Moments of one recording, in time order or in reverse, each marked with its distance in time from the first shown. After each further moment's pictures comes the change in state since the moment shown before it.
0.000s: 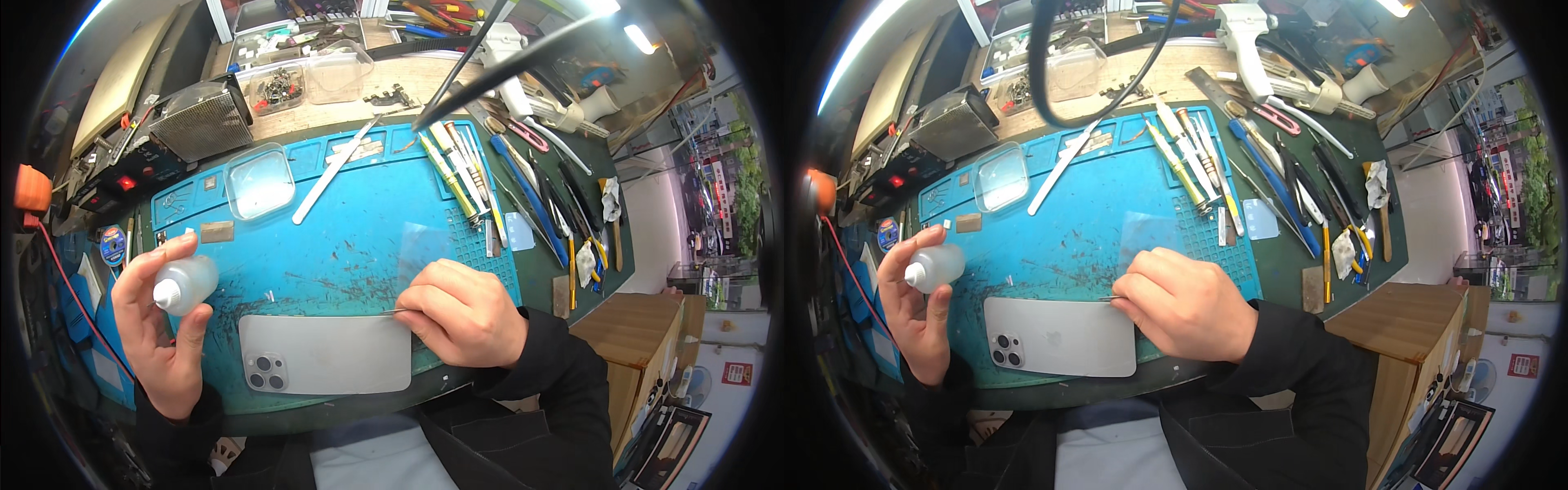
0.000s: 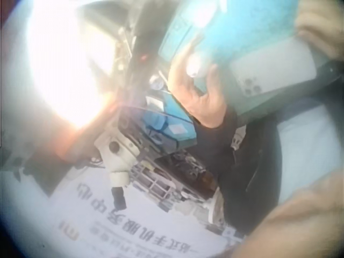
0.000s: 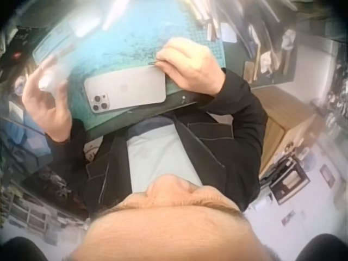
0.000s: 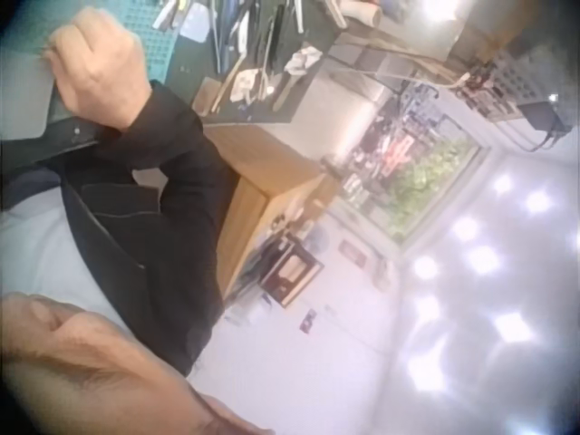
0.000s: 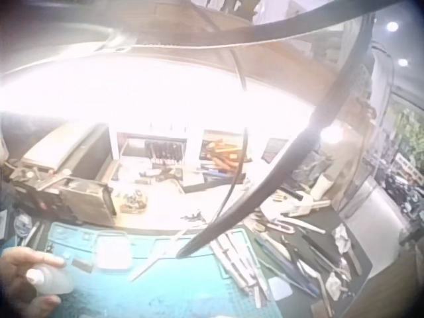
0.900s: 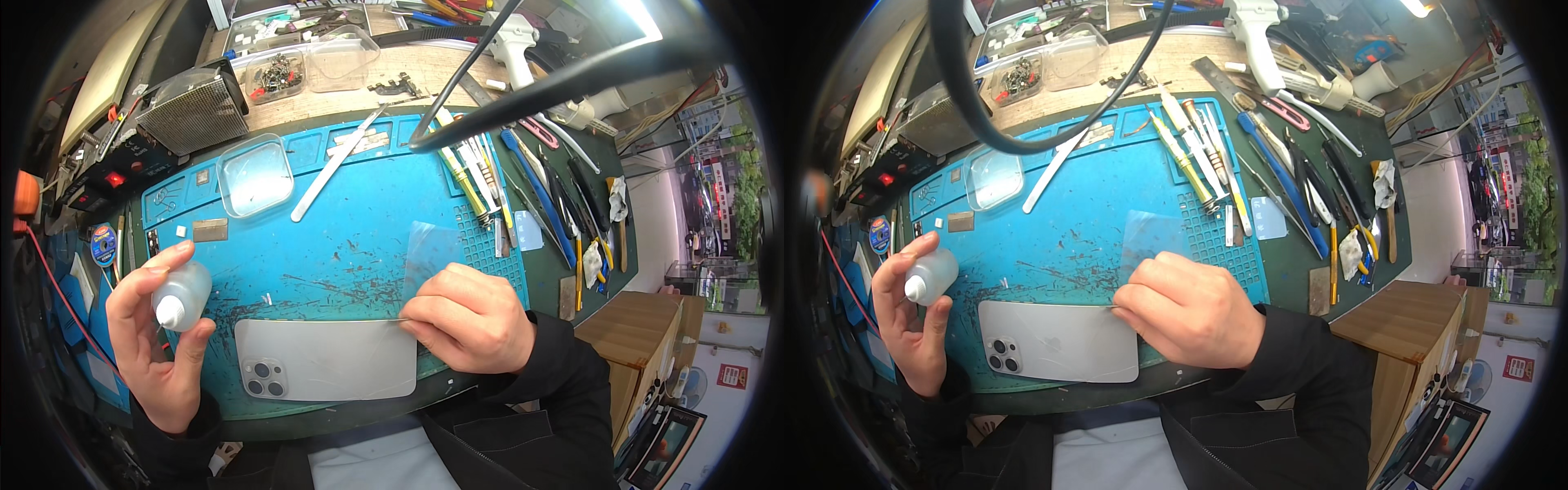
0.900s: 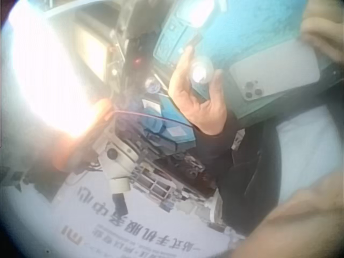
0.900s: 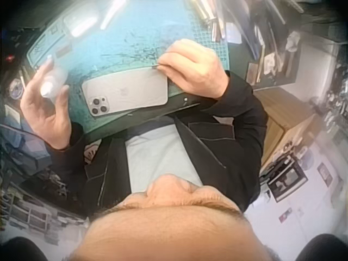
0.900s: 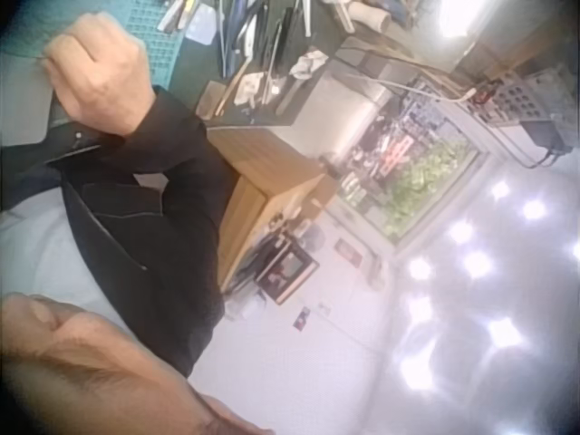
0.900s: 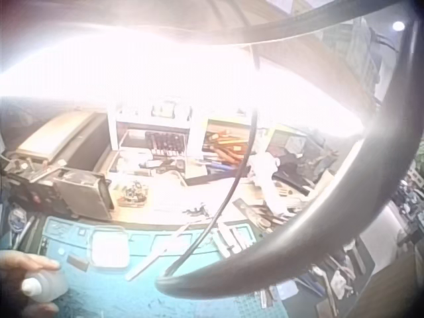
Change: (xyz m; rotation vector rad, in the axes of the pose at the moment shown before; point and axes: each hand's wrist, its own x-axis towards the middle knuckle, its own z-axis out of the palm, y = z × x) left_hand -0.004 0.006 0.000 0.027 -0.015 -0.062; right_hand 0.000 -0.002 0.000 0.025 0.007 -0.003
